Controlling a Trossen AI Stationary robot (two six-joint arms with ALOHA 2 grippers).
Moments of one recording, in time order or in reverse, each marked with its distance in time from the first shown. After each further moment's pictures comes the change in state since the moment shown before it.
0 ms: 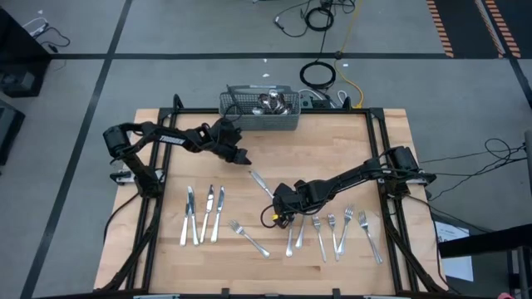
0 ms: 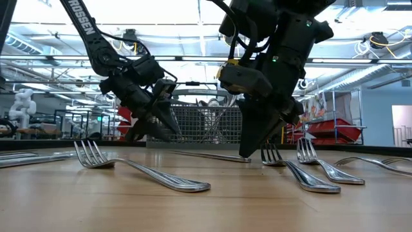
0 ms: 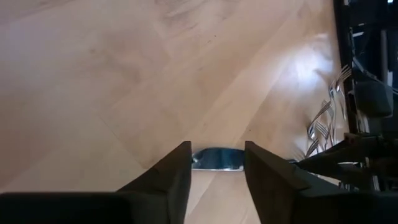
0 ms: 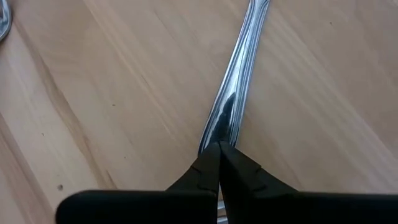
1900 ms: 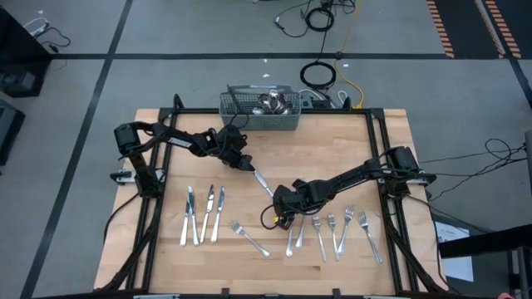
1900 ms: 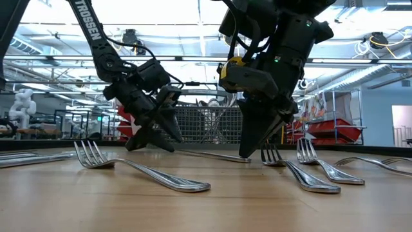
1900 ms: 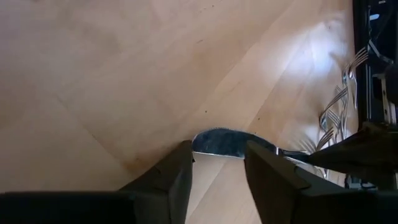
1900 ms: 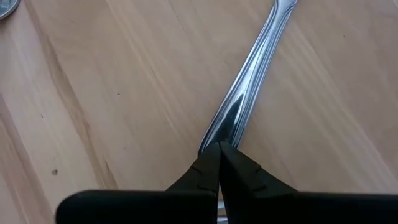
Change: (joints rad) left arm -0.085 0.145 0.005 0.085 -0.004 -0.050; right arm -0.002 0.002 -0.002 0.012 -0.004 -0.112
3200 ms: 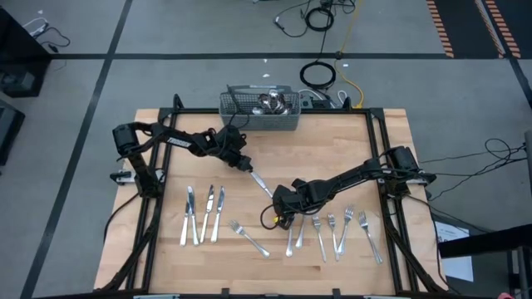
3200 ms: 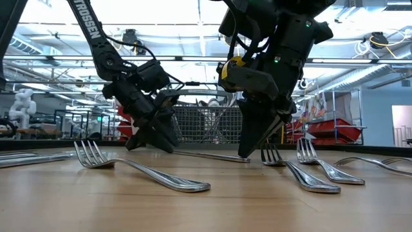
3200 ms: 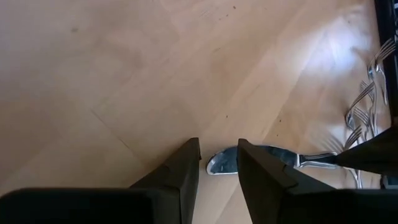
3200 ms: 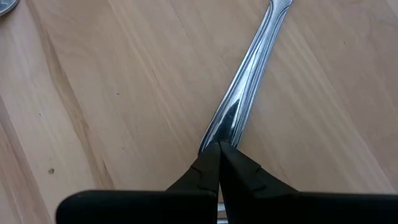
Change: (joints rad) left arm 0.008 -0.027 -0.002 -0.091 -0.072 0.113; right arm 0.000 0.000 0.000 0.002 0.001 -0.027
